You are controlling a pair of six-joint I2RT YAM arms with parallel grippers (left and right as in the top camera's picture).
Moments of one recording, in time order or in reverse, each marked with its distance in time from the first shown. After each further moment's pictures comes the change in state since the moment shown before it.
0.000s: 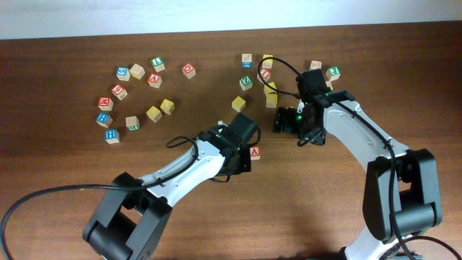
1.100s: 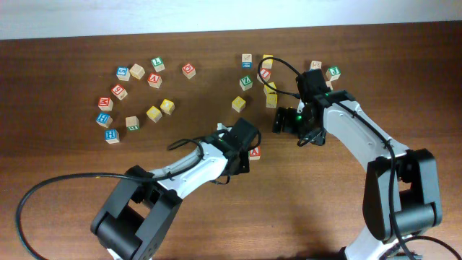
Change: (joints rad) left arm -0.006 0.053 -0.045 0.100 -0.090 -0.003; right arm 0.000 0.000 0.000 0.000 0.000 0.000
